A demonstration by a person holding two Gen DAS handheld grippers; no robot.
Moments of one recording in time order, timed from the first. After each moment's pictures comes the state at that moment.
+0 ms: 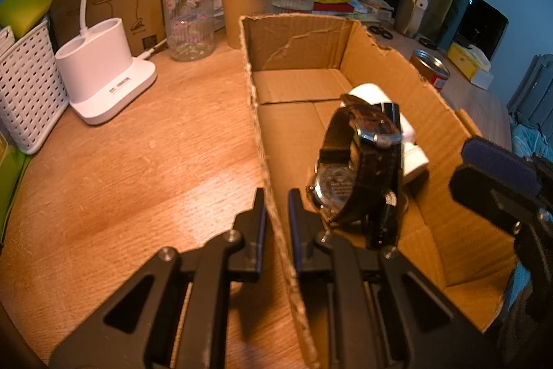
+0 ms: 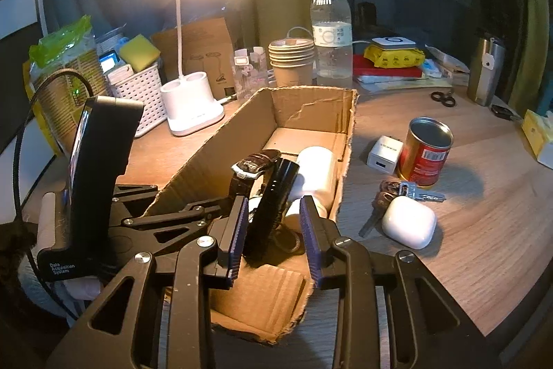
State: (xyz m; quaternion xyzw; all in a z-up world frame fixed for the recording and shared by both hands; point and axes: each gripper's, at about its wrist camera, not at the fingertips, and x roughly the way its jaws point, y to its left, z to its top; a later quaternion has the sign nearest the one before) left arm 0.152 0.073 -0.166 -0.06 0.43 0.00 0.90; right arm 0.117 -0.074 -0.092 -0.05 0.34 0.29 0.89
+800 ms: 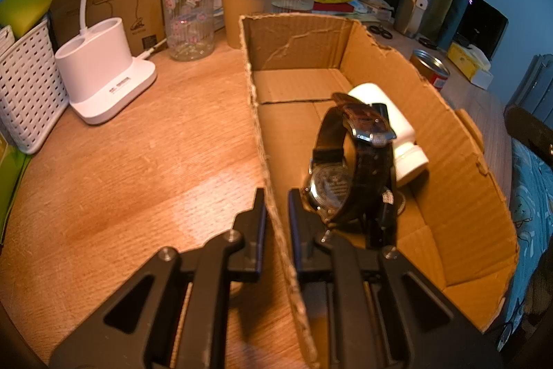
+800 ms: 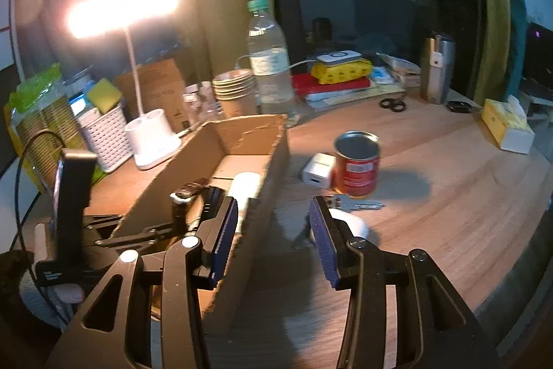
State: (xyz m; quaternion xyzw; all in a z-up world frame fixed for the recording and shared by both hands) left arm 0.152 0.074 -0.166 -0.06 0.43 0.00 0.90; right arm 0.129 -0.135 -0.077 0.00 0.32 0.23 0.92
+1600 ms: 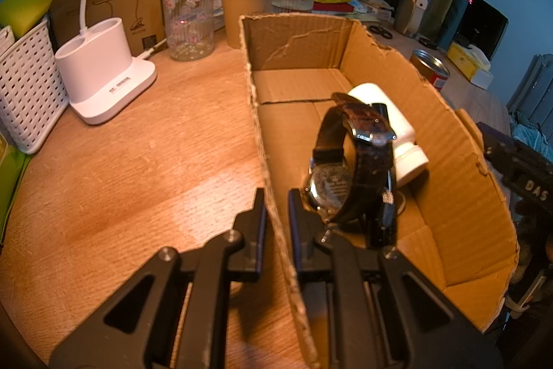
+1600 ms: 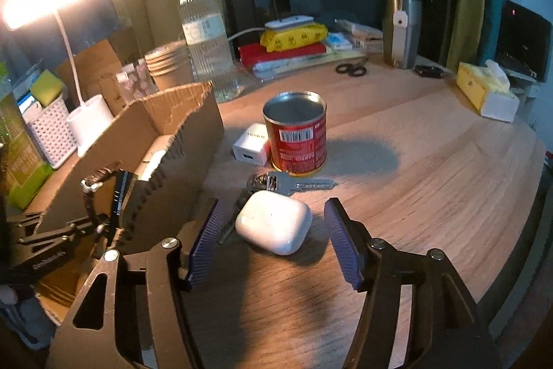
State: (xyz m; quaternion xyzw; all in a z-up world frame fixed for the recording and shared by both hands) left arm 0.152 0.074 -0.166 -0.06 0.43 0.00 0.90; right arm 0.173 -0.155 -0.127 -0.01 0.37 0.16 0.92
